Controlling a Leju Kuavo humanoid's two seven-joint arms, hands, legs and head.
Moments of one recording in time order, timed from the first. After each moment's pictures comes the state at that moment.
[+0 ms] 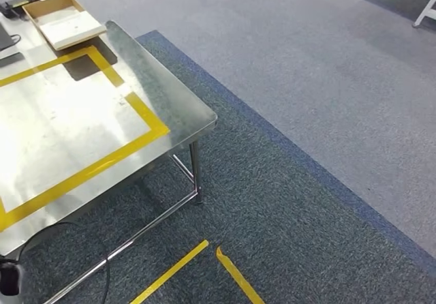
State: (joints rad) left arm 0.04 -0.06 0.33 -1.90 -0.26 0.70 -0.69; right arm -0.03 0.13 -1.25 -0.22 1.45 0.02 -0.30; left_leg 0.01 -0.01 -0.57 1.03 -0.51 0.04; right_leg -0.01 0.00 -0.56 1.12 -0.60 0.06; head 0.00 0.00
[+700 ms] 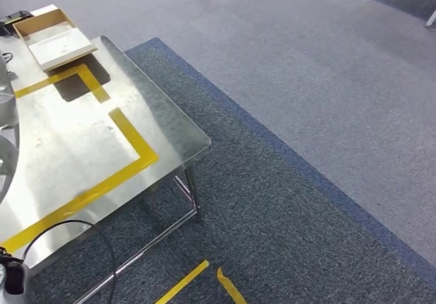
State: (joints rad) left arm 0.05 -0.06 0.32 -1.89 -0.25 0.70 -0.69; right arm -0.02 0.13 -1.26 -0.22 1.44 0.03 -0.30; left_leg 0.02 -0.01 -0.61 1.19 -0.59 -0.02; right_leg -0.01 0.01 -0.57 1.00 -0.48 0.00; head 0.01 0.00
